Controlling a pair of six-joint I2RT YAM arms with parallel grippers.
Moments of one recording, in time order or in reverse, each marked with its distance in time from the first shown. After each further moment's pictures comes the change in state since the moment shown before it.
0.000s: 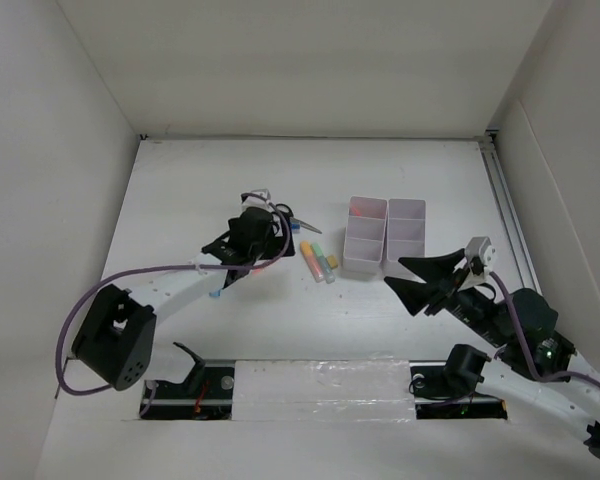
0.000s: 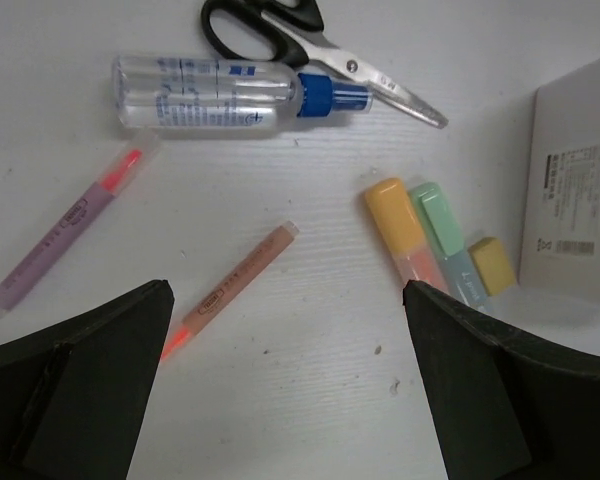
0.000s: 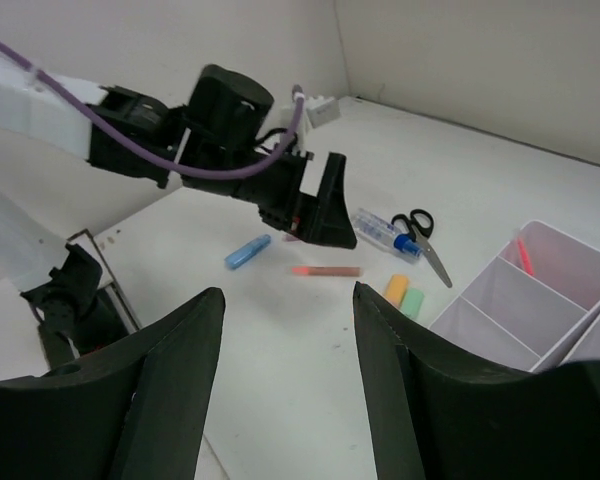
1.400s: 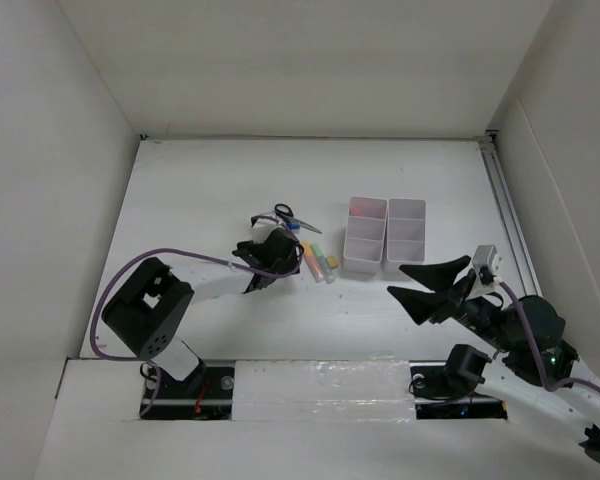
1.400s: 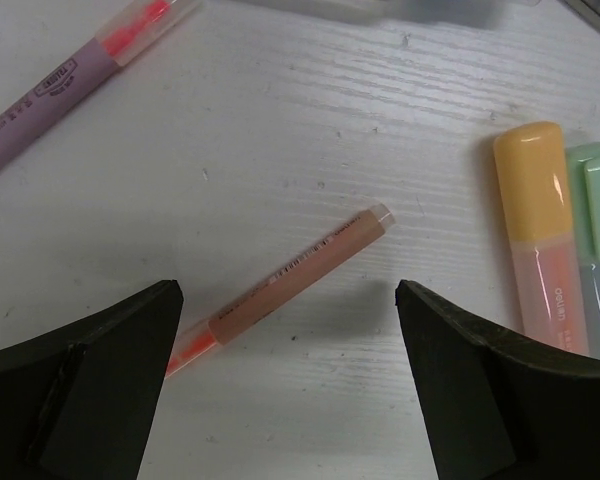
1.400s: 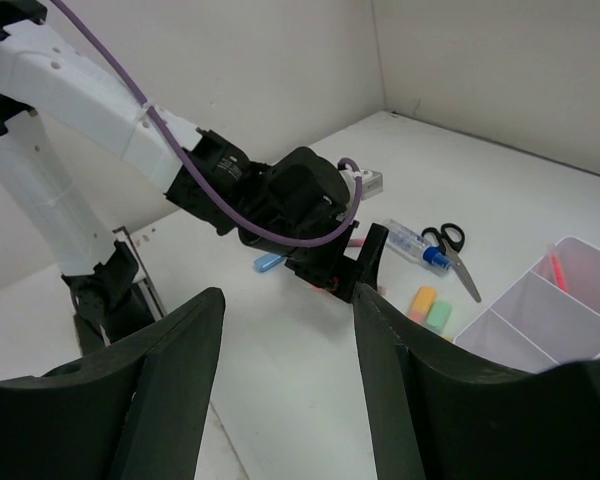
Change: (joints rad) left arm -0.125 0.225 -0.042 -0.011 -0.206 -0.204; right arm 0.000 -0.077 -0.034 0.010 -0.097 0.004
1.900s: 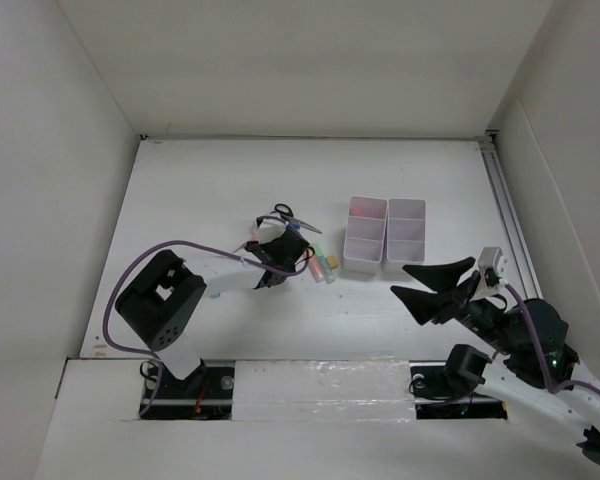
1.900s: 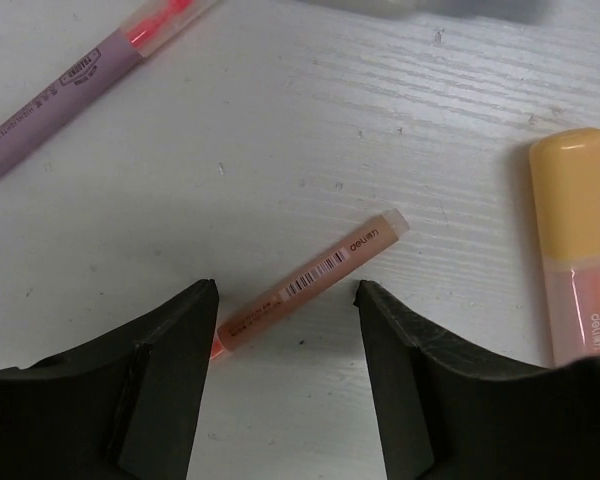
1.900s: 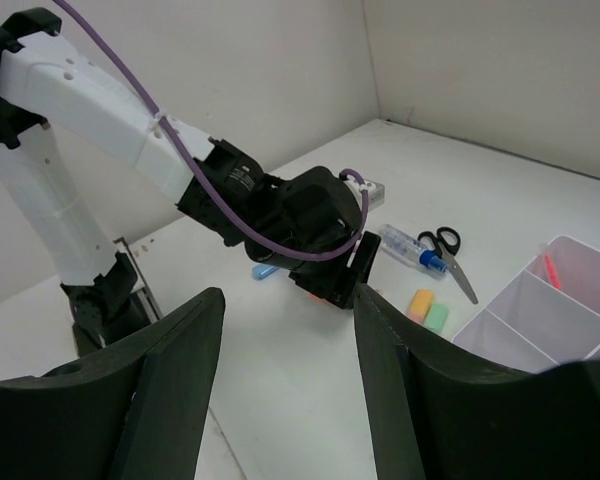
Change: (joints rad) left arm -0.045 0.077 0.080 -0.126 -0.110 -0.061; right arm 0.000 -0.037 -0.017 0.004 0.021 0.012
